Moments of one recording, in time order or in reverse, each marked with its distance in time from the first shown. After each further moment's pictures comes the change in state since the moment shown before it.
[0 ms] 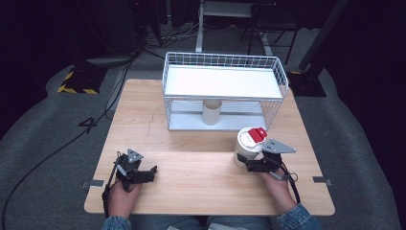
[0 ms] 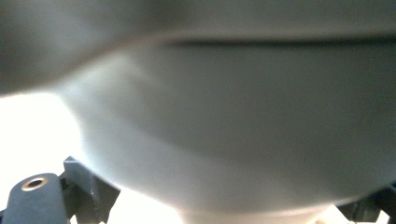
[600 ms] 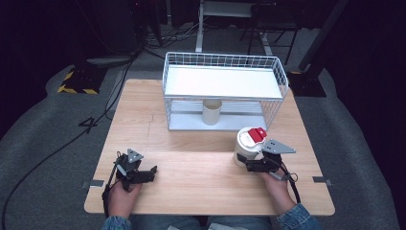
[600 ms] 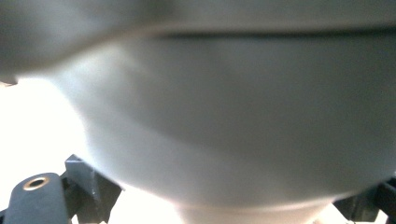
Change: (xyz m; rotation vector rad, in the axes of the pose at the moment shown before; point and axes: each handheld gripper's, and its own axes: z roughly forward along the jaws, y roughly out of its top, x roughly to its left) left arm 0.000 0.000 0.000 0.000 0.001 0.000; right arm 0.001 0.000 0.000 -0.014 -0.003 -0.012
